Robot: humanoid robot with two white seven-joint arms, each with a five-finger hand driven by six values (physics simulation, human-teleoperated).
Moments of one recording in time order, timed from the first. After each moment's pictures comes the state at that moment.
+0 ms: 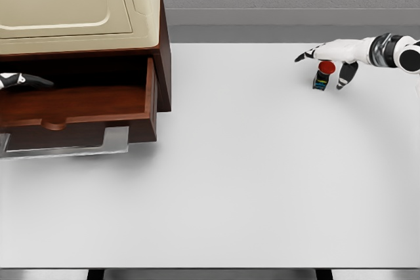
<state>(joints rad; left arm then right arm) -0.90 1.55 -1.08 -1.76 0.70 -0.32 -0.58 -1.05 -0.48 0.68 -0.62 0.66 -0.61 0.61</state>
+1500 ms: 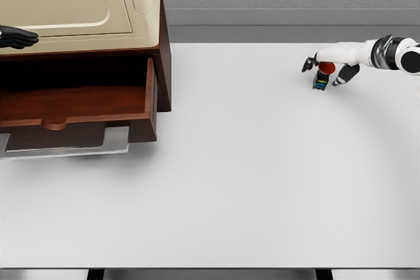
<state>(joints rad) -0.94 1.55 -0.97 -1.76 0.85 -0.32 -0.61 -1.05 -0.47 0.69 -0.58 0.66 -0.61 0.61</state>
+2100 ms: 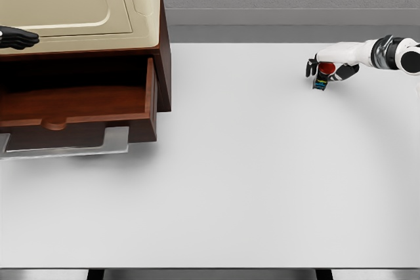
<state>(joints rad) -0.94 1.55 -0.97 -1.76 0.85 -0.32 -0.61 -1.05 -0.47 0.69 -0.58 0.66 -0.61 0.61</state>
